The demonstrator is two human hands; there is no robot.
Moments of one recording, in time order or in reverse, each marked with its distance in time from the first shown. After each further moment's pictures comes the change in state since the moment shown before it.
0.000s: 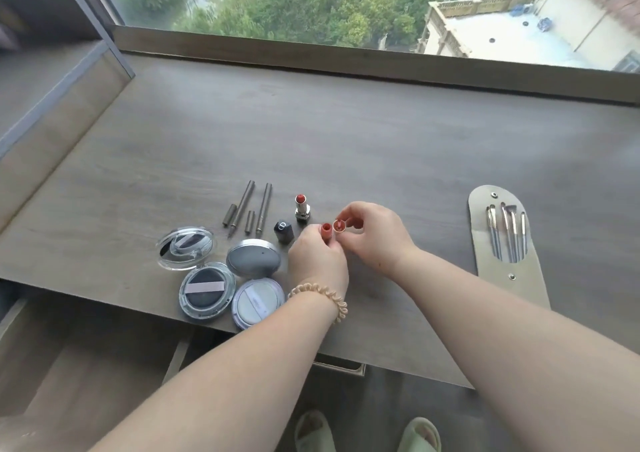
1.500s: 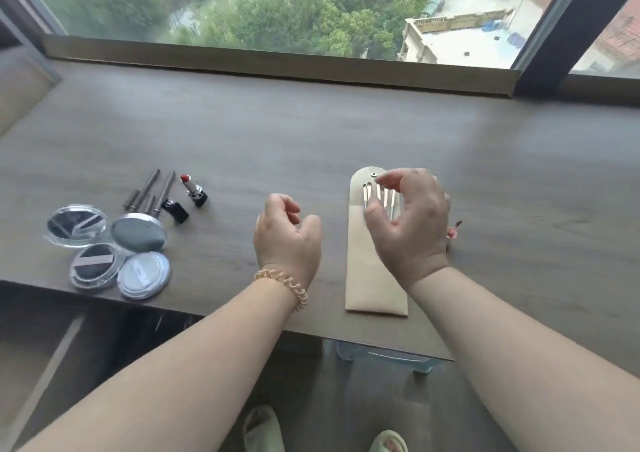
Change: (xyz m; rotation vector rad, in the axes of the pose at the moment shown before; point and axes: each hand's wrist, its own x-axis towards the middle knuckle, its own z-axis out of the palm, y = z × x) left_hand -0.127 0.085 0.078 -0.285 0.083 0.254; right_hand -0.125 0.114 -0.158 0.025 0.764 -0.278
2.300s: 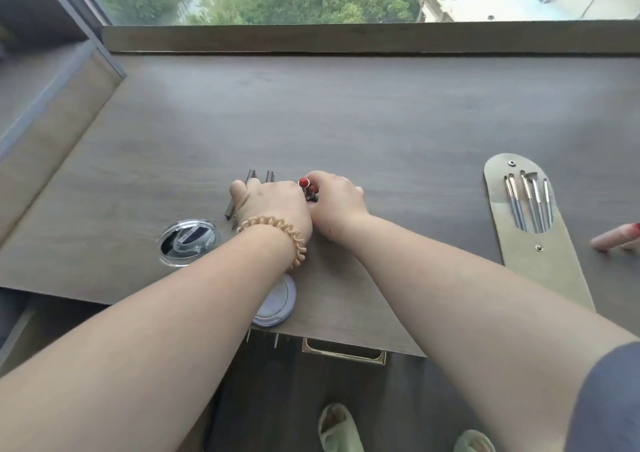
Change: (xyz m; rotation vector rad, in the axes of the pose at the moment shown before) left_hand 0.160 -0.073 -0.150 1.232 -0.743 -0.044; right_hand 0.005 -0.116 0.284 -0.099 -0.735 0.270
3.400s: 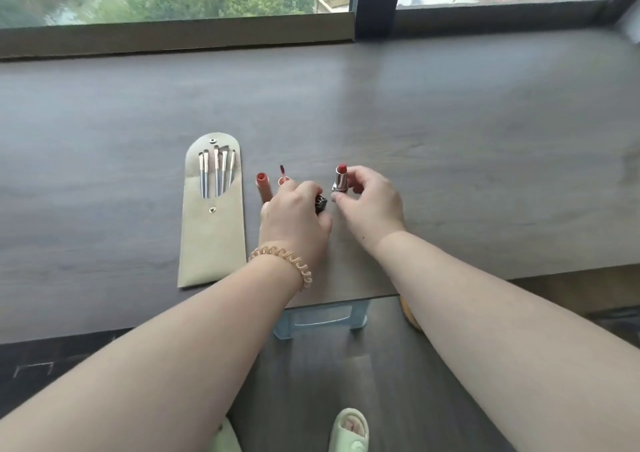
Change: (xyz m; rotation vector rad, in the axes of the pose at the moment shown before) left_hand -0.118 0.413 0.082 -0.570 0.588 0.512; right_hand -0.210 0.337 -0.269 0.176 0.509 0.282
